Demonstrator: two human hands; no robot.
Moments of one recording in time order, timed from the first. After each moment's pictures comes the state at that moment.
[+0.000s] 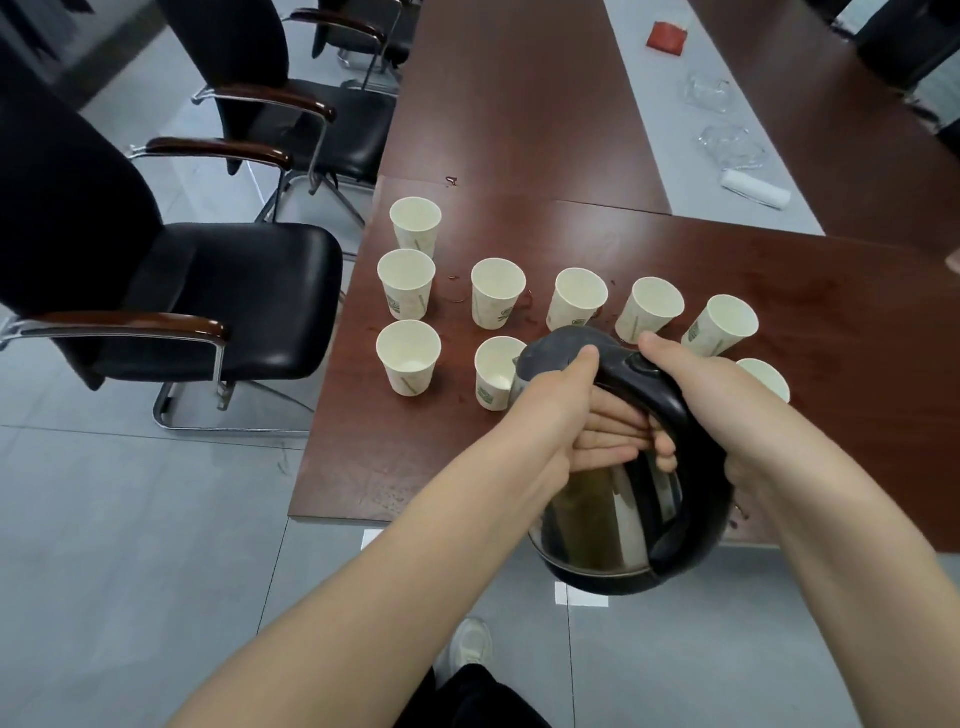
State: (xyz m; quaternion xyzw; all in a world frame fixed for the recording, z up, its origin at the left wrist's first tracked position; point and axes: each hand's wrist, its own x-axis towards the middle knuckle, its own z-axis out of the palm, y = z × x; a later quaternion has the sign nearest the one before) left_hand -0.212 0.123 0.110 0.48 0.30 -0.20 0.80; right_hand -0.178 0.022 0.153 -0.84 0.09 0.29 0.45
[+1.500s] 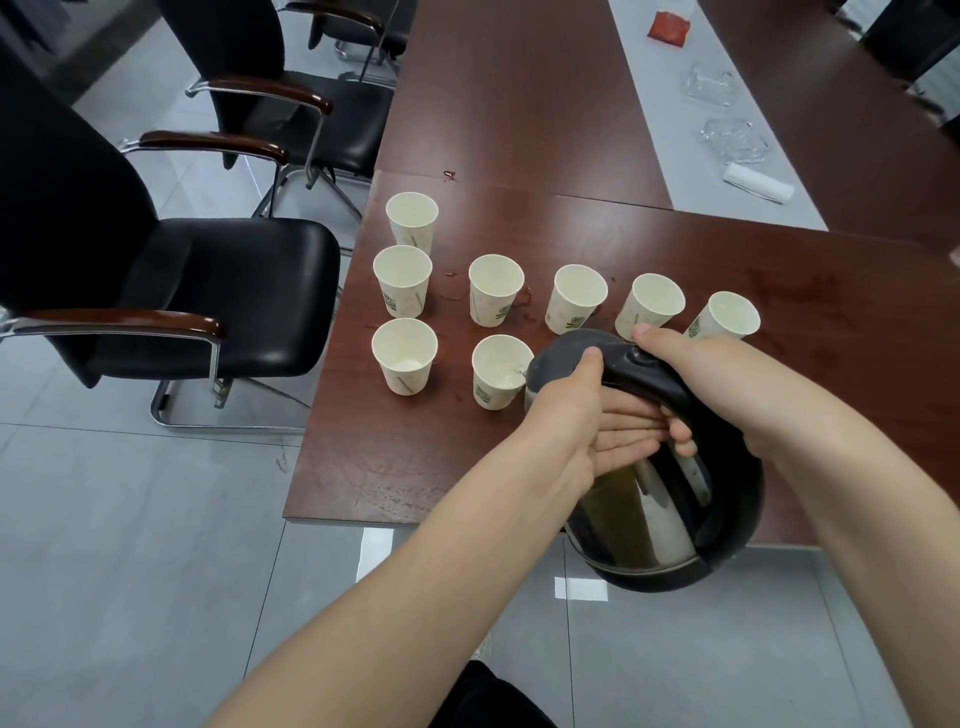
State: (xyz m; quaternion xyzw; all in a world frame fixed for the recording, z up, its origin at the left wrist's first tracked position) left_hand -0.205 0.110 0.108 0.40 0.32 -0.20 0.84; right_hand -0.153 0.022 0.156 -0.90 0.06 0.29 0.33
